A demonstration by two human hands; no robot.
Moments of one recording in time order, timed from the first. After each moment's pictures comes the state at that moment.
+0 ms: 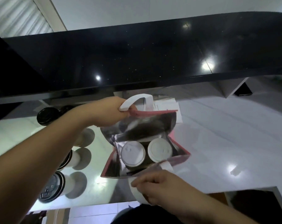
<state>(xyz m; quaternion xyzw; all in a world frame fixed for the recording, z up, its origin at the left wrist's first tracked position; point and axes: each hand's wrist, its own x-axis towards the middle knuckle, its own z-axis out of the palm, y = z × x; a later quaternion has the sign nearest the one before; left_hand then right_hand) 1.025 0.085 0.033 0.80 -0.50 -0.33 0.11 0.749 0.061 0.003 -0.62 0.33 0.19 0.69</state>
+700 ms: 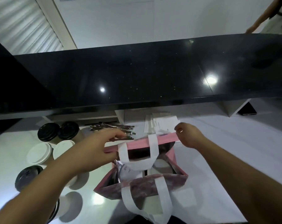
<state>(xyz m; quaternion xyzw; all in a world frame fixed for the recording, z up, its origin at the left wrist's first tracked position) 1.017 0.141 0.005 0.82 -0.48 -0.26 0.19 0.834 -0.168 -0.124 -0.85 0.41 0.06 0.32</state>
